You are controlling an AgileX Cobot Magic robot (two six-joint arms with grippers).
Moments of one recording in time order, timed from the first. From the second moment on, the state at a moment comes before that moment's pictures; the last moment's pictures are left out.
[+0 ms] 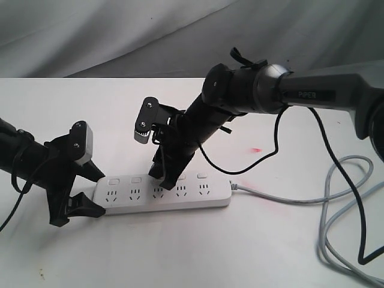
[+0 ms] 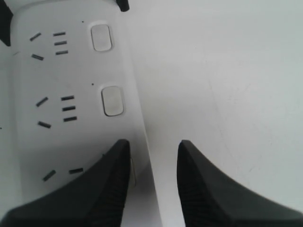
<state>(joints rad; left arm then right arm) 0.08 1.93 -0.91 -0.95 0.72 2.08 0.59 2.24 -1.61 0.64 0.72 -1.28</state>
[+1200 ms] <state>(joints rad) 0.08 1.93 -0.91 -0.95 0.72 2.08 0.58 2.16 -1.61 0.60 0.72 -1.32</state>
